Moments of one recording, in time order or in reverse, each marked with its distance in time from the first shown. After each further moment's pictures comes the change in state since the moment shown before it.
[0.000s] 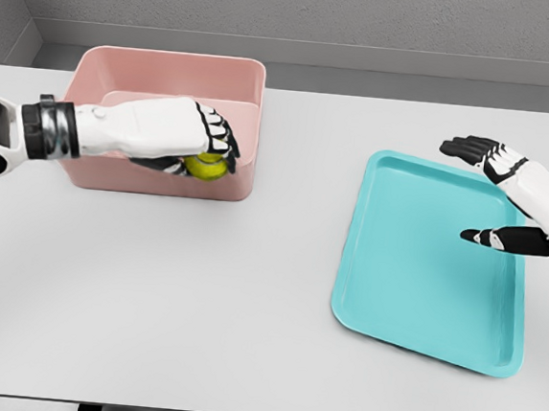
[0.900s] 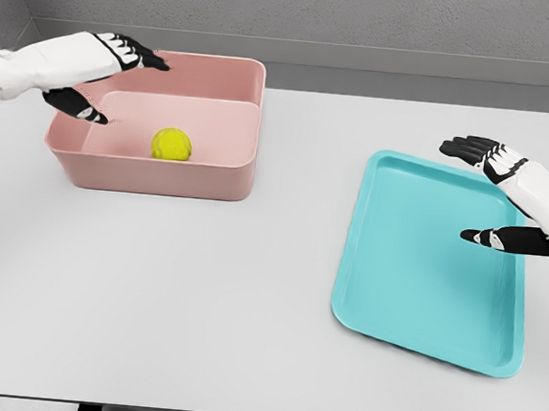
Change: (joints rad) left arm -0.002 0.065 0.119 0.292 0.088 0.000 0.008; right arm 0.000 0.000 0.000 0.000 0.001 0.000 0.000
